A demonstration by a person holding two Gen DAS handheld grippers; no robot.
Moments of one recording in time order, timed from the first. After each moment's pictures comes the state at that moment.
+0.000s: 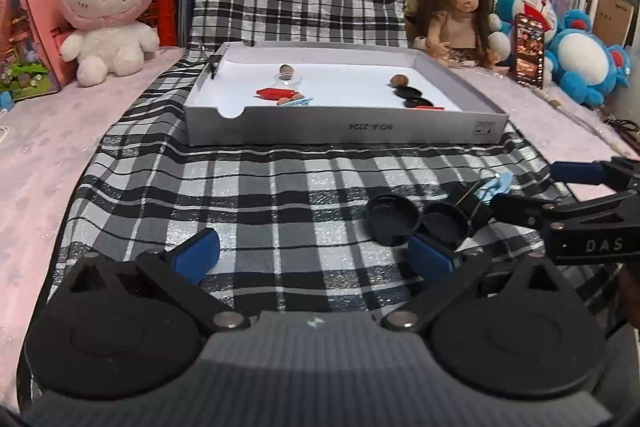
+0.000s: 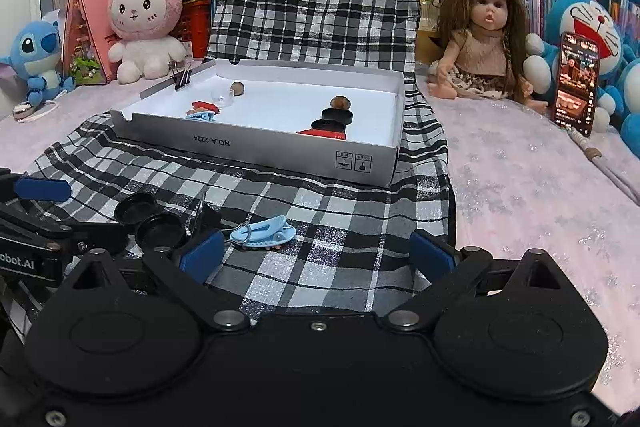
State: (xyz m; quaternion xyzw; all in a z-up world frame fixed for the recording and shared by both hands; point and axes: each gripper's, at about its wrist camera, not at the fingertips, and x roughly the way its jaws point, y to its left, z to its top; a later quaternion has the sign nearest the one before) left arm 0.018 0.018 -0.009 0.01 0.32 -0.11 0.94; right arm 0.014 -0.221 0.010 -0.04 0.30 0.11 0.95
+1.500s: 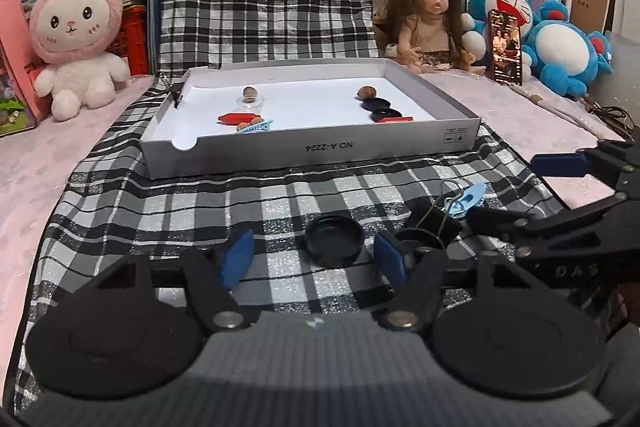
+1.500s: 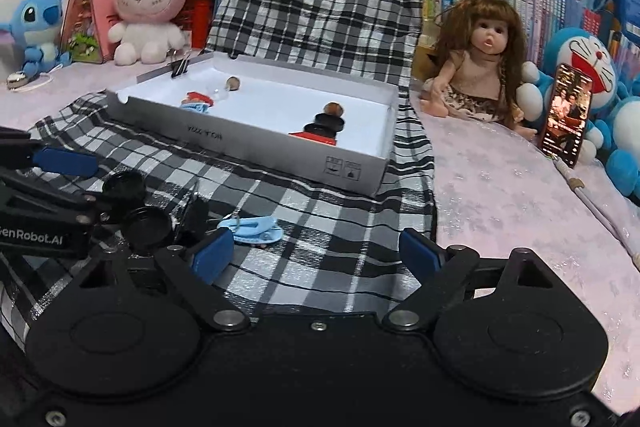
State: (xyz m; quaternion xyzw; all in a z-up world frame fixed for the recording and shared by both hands) left arm 0.022 -0.008 -0.005 0.03 0.29 -0.14 0.95; right arm 0.009 -0.214 0.011 -0.10 0.29 0.10 0.95
